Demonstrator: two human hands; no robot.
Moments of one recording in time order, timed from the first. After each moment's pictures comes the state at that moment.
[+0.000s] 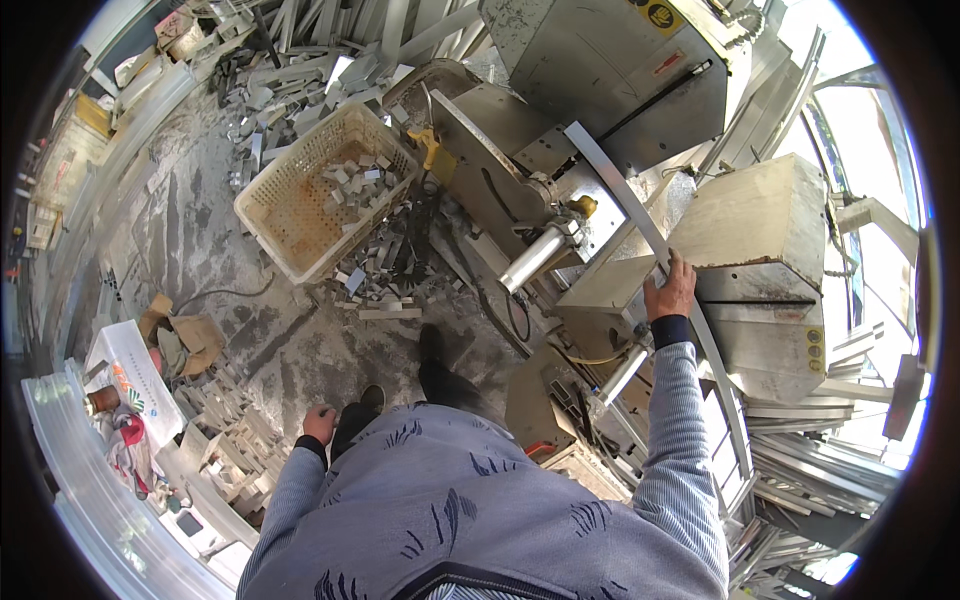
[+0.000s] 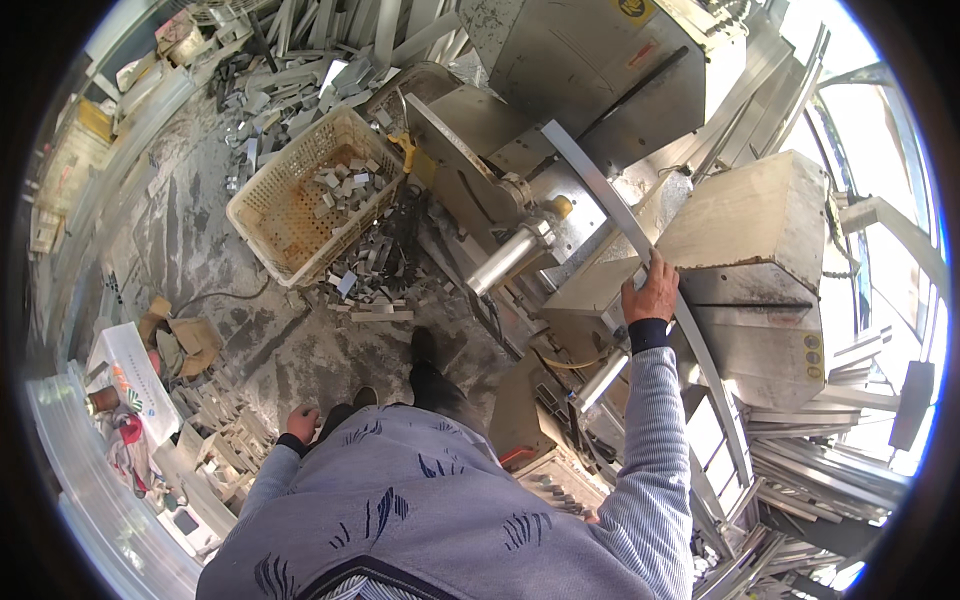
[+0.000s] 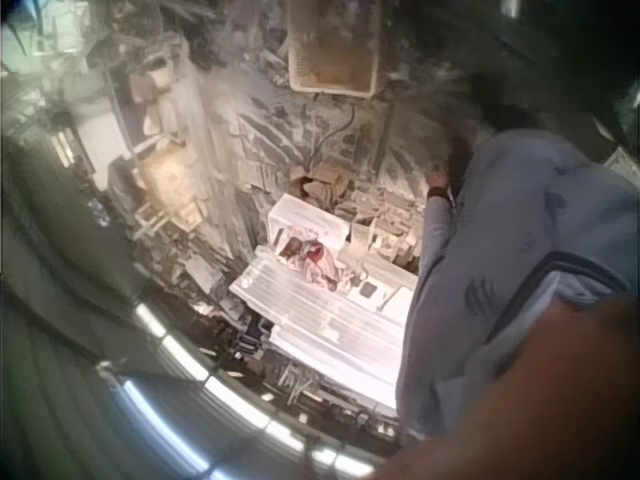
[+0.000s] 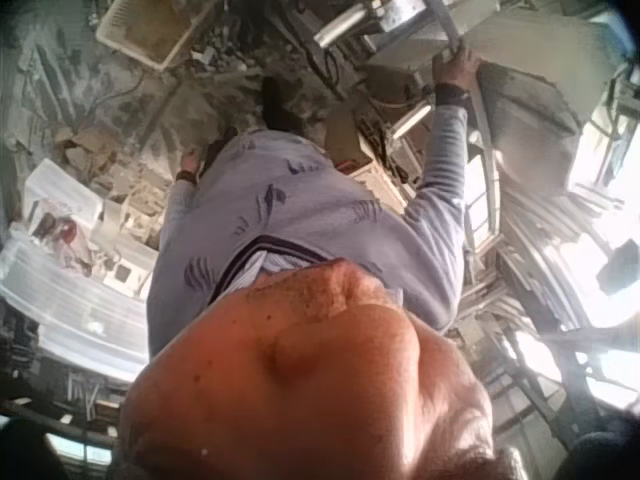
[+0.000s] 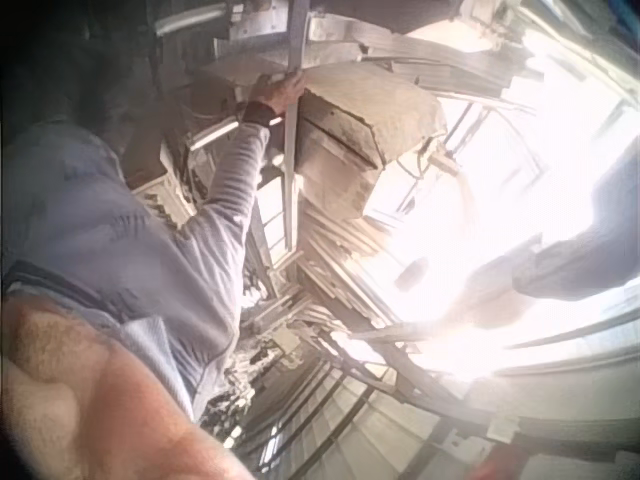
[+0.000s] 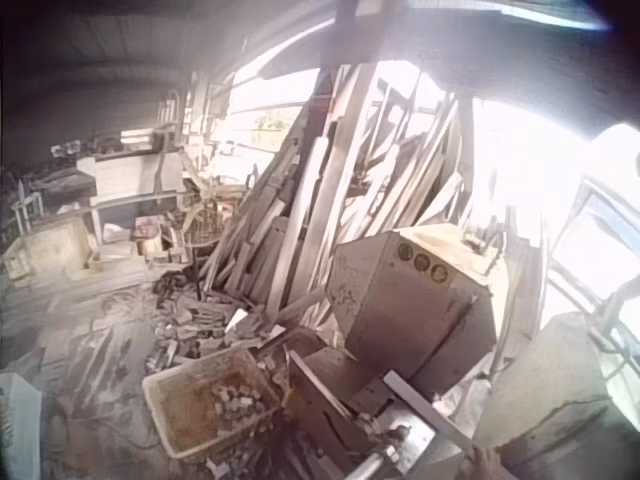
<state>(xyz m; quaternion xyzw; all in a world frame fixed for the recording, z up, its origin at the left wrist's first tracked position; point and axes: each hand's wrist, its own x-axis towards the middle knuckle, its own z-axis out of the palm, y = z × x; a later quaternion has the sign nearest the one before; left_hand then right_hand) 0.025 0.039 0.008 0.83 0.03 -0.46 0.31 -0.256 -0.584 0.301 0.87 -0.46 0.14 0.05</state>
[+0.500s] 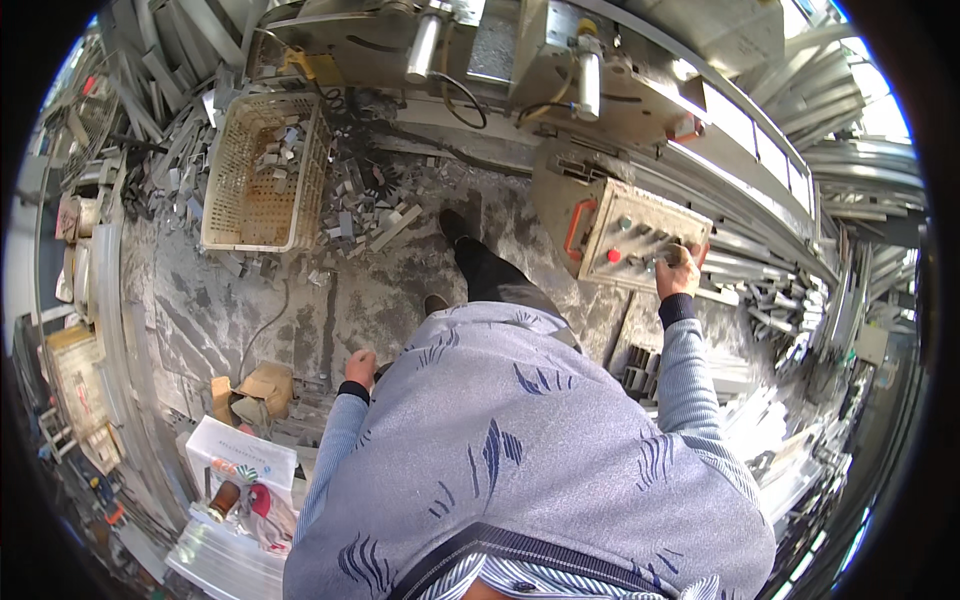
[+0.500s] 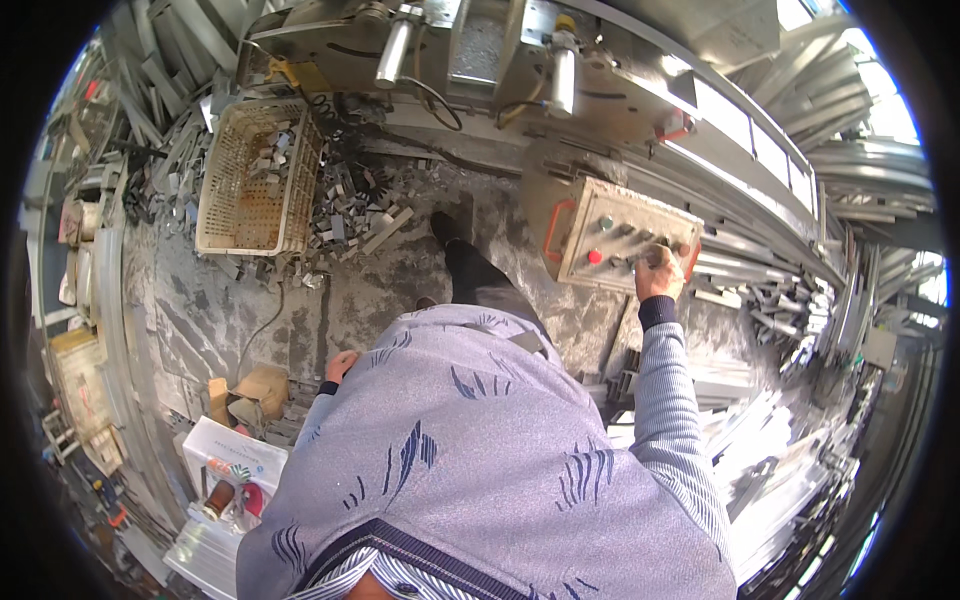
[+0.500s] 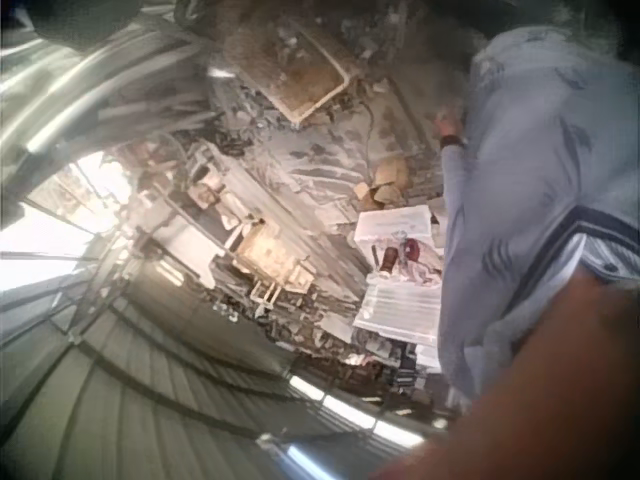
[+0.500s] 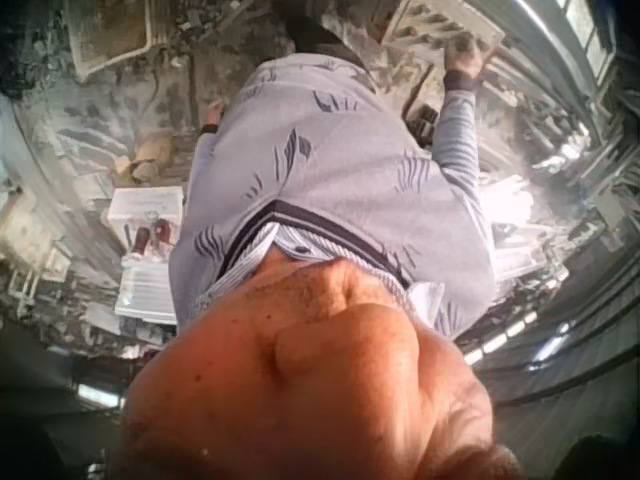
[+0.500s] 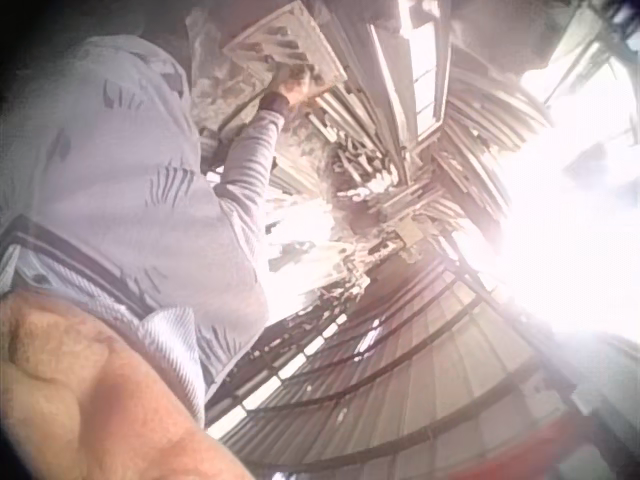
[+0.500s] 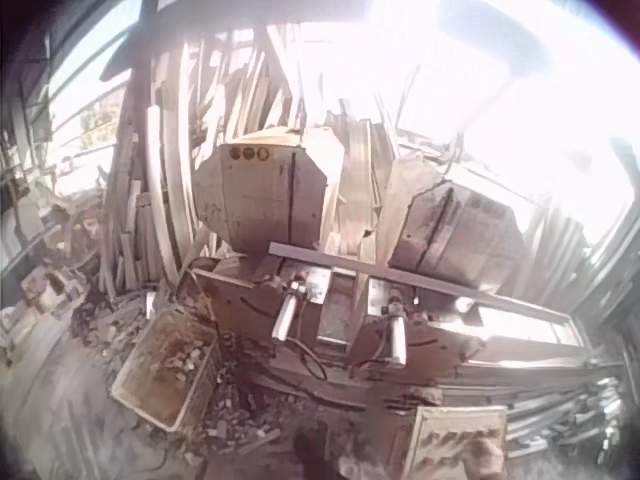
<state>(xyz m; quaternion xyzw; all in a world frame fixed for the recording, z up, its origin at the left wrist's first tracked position) 0.127 0.149 -0.066 0.75 -0.35 -0.53 0.18 -0.485 -0.135 0.225 0.56 -0.82 0.14 -0.05</state>
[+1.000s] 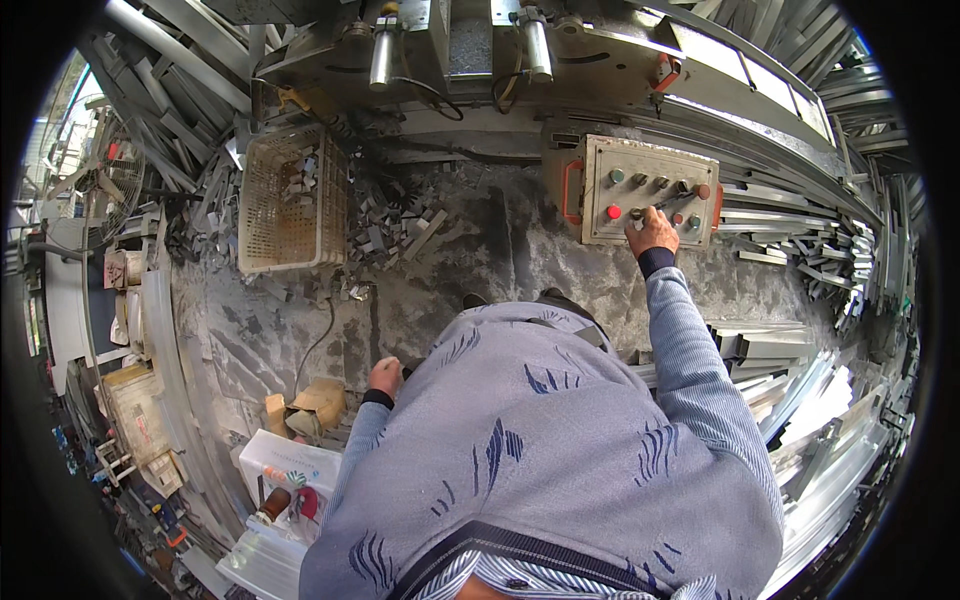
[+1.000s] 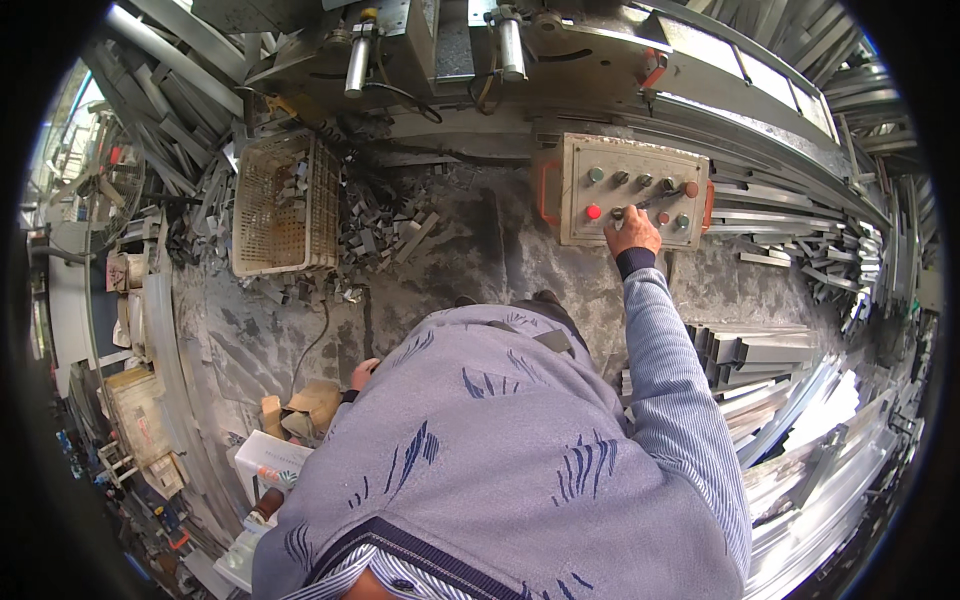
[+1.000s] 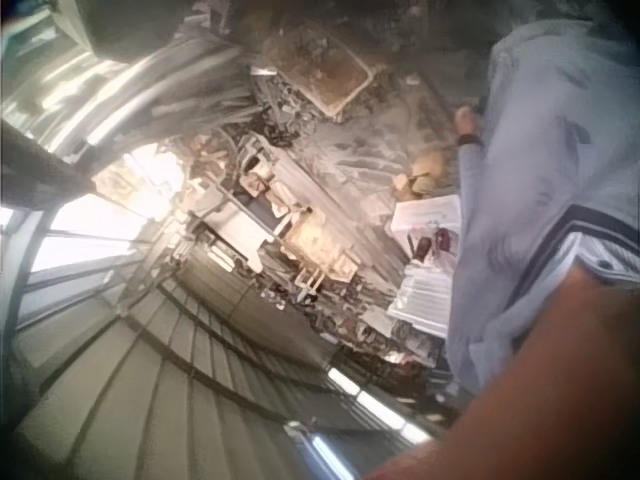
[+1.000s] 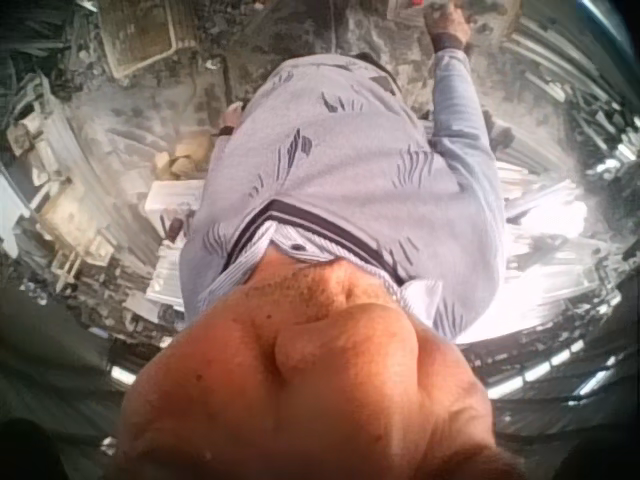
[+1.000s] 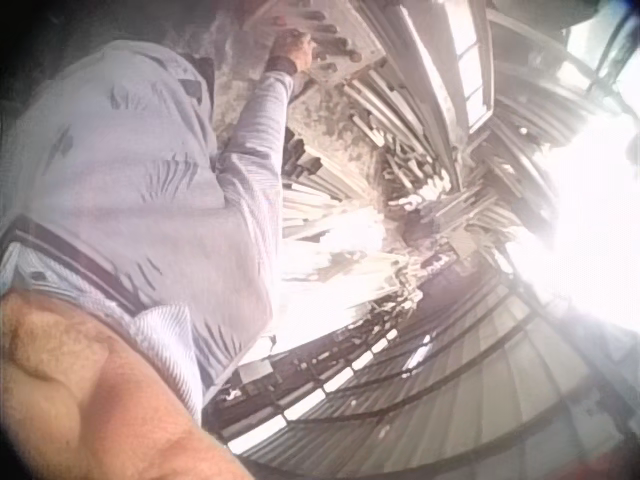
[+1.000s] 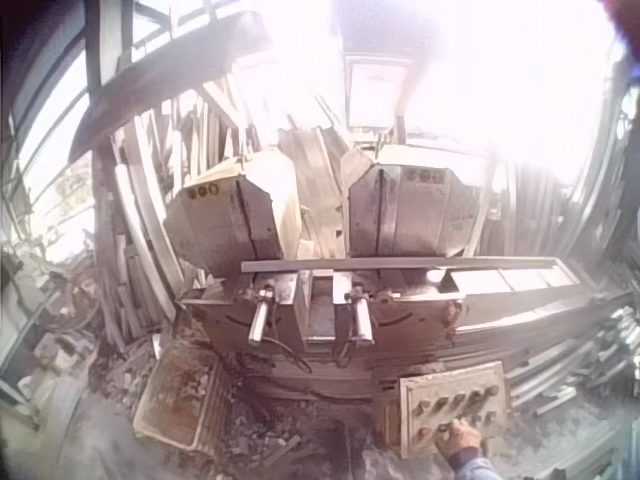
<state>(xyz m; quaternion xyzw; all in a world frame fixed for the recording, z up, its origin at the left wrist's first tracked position) 0.116 0.157 -0.002 0.78 -0.45 -0.41 0.17 -0.462 -0.107 0.173 0.59 -0.81 0.05 -0.03</state>
